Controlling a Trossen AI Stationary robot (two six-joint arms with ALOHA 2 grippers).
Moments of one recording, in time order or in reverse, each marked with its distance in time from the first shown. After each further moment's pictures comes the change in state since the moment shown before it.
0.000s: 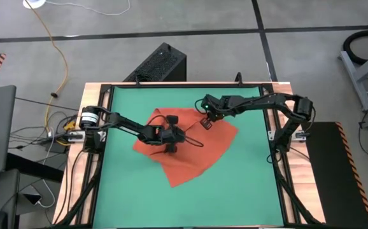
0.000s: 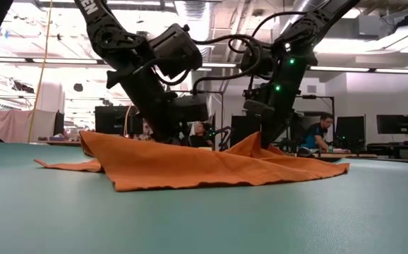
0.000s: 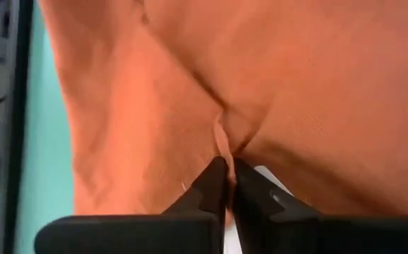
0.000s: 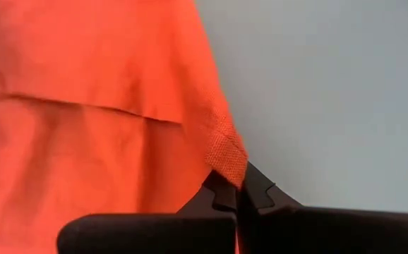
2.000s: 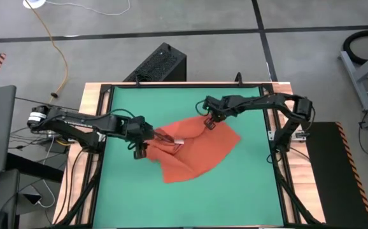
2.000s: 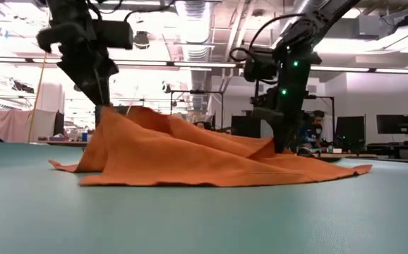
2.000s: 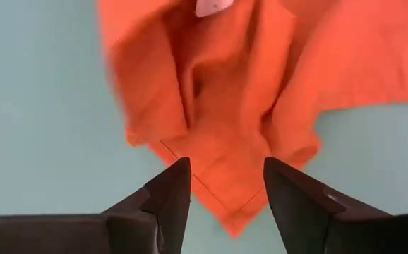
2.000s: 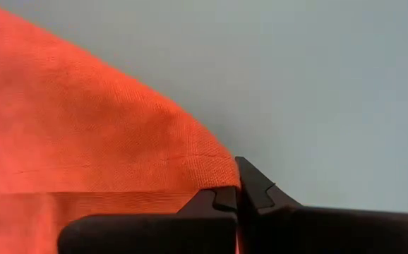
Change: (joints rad) left arm -0.079 -0.676 -0.063 -0.795 0.385 -0.518; right arm -0.010 0.004 0.000 -0.129 0.049 0.071
